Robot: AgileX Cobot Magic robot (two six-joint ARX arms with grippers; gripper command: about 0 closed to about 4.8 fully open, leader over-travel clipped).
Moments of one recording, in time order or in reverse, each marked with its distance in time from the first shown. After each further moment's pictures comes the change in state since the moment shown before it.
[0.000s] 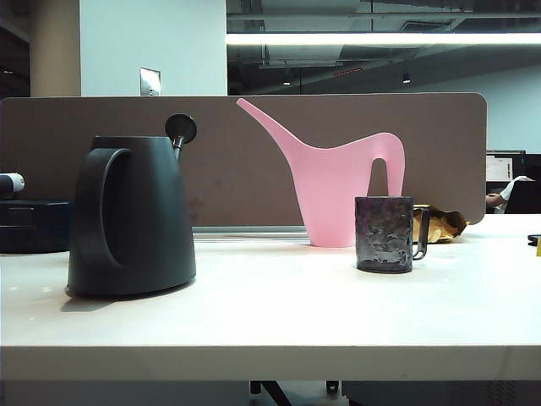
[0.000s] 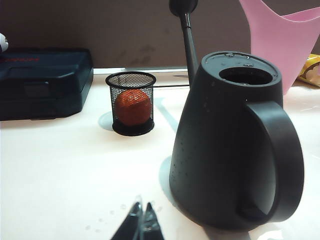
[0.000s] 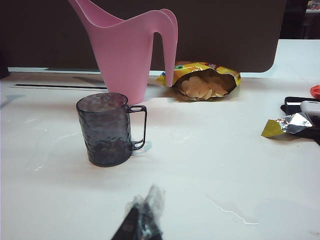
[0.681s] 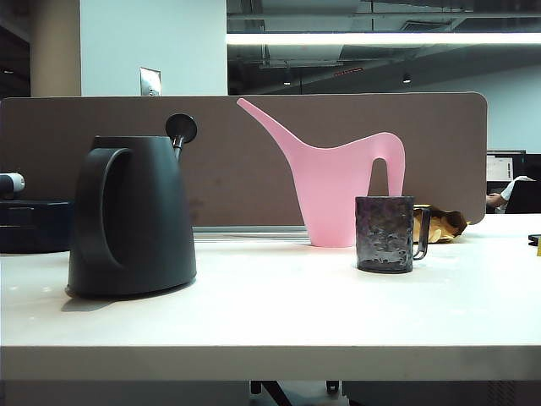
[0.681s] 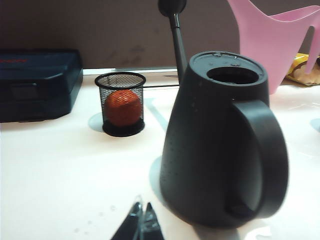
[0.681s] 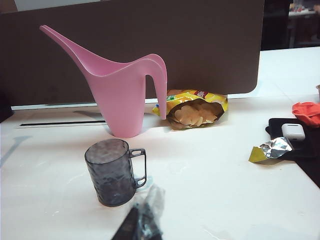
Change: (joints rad) left arm 0.000 0.000 0.000 0.000 0.042 0.000; right arm 0.000 0.067 0.325 -0.236 0.049 0.085
